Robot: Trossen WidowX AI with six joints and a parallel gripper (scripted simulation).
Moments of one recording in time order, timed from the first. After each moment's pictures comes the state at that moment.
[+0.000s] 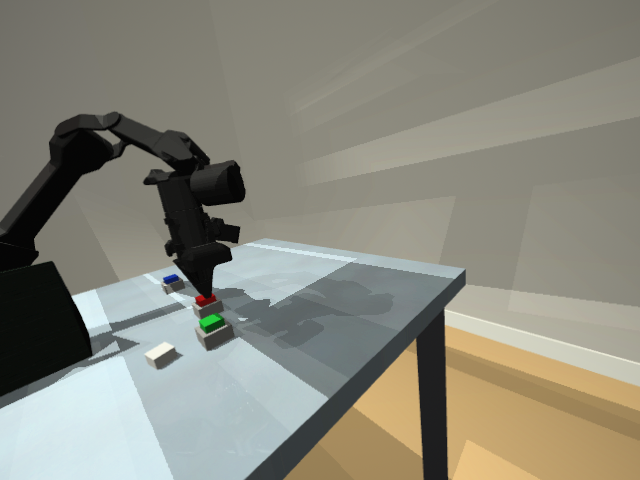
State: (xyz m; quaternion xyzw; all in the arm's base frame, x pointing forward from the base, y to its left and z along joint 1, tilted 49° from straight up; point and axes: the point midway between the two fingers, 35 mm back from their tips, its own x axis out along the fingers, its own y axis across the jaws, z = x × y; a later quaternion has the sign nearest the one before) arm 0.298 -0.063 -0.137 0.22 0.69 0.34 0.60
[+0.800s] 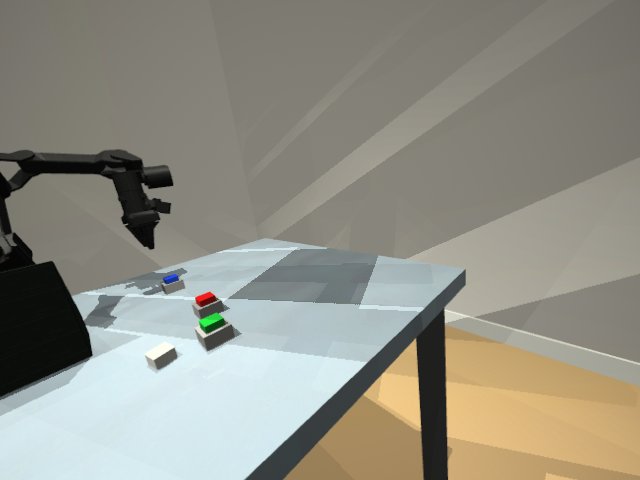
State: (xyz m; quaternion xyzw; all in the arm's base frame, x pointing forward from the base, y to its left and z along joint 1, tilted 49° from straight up) arm 0.235 0.139 0.171 0.21 0.68 0.36 0.61
